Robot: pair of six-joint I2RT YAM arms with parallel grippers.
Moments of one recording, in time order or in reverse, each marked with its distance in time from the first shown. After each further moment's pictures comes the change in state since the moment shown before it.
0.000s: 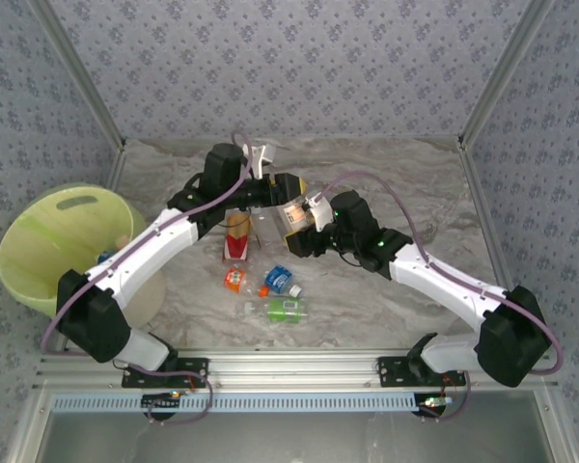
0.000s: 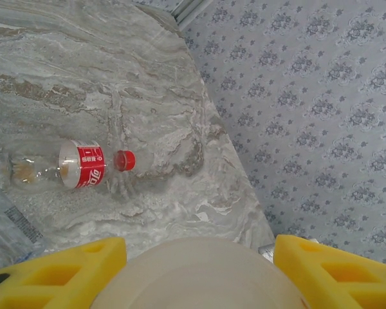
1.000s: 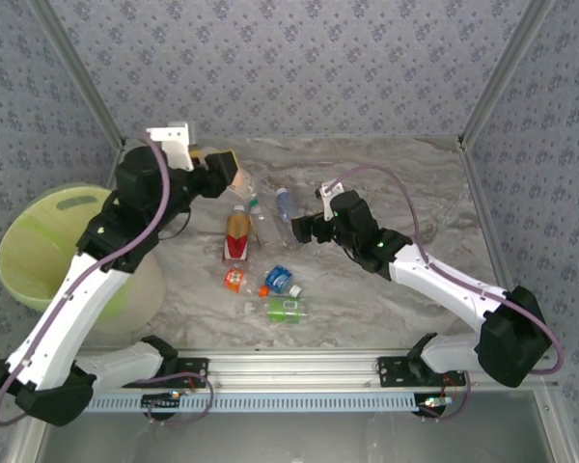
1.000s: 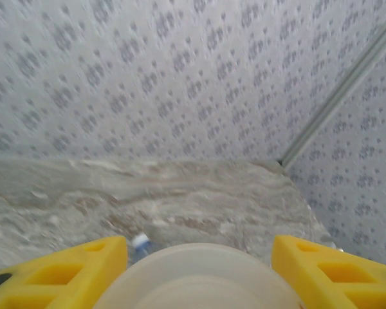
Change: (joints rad) left arm 0.014 -0.390 0.166 -0.324 -0.597 0.285; right arm 0.007 0.000 -0.002 0.026 0.445 0.062
